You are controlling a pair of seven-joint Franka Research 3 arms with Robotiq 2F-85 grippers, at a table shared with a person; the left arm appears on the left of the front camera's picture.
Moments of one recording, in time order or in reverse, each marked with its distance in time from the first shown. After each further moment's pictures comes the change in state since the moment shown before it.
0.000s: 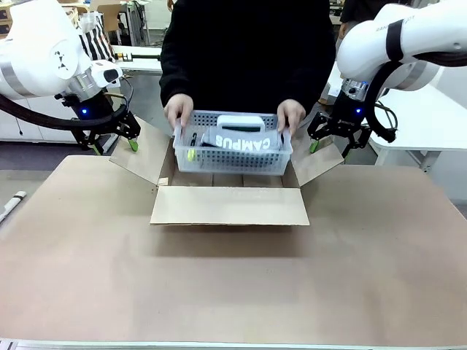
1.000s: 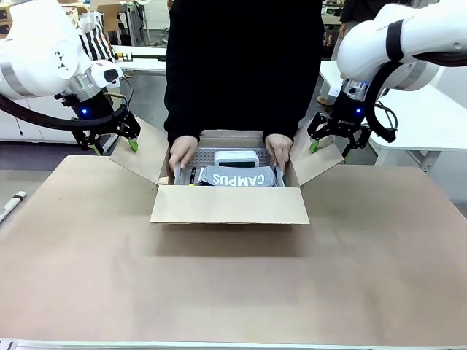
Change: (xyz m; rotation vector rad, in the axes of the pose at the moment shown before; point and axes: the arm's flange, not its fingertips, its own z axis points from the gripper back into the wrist) left arm 0.000 0.000 0.000 0.000 0.000 0.000; right arm 0.000 0.000 0.000 0.000 0.000 0.000
